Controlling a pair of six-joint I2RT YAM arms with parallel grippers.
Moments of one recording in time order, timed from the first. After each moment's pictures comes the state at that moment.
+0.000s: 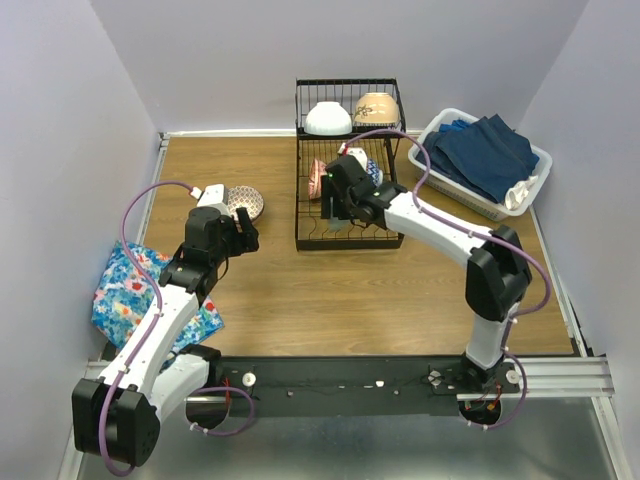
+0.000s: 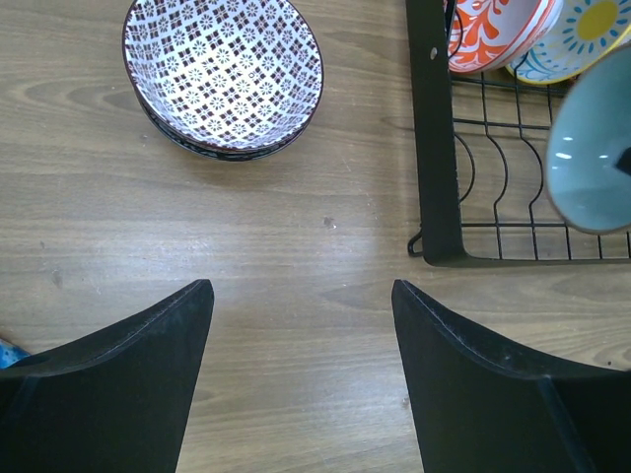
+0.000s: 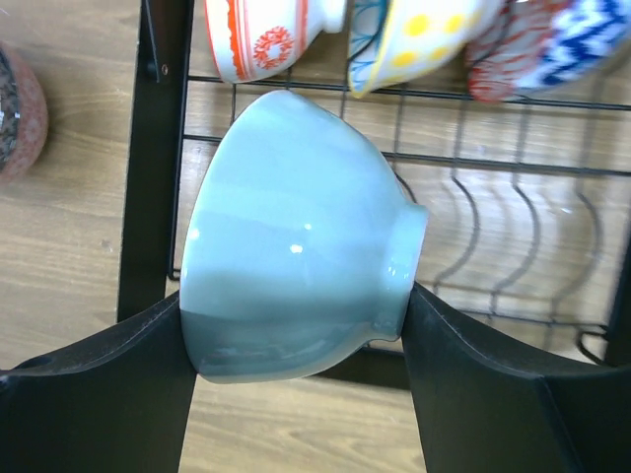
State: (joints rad) left arm -0.23 0.93 0.66 -0.23 -0.05 -0.34; right arm 0.75 1.87 1.56 -0.49 0.33 0.52
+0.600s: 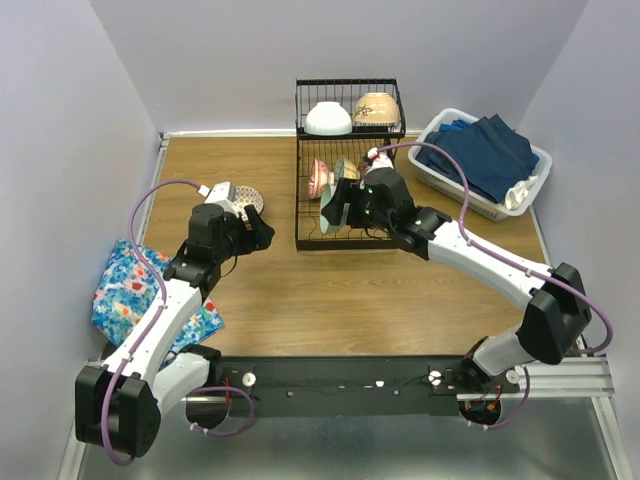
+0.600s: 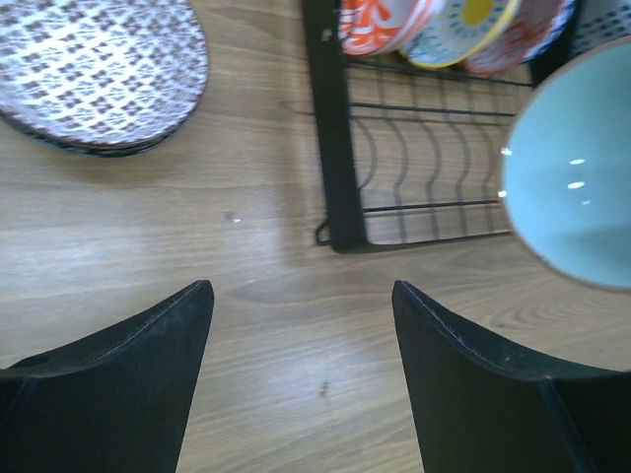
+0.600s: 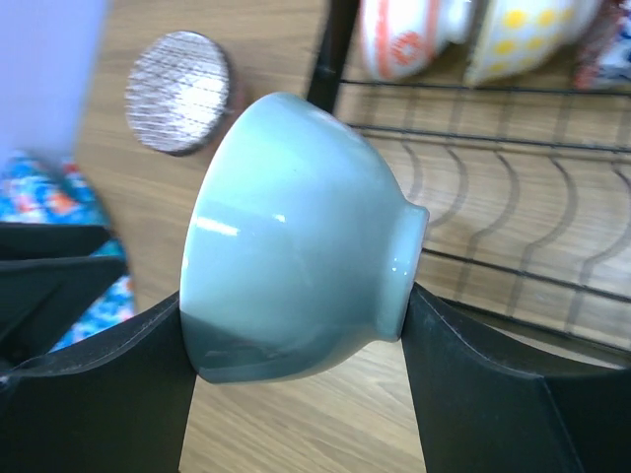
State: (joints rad) left arm -0.24 0.98 0.66 -0.17 0.13 -0.45; right arm 0.75 1.50 1.21 -0.22 0.14 0.60
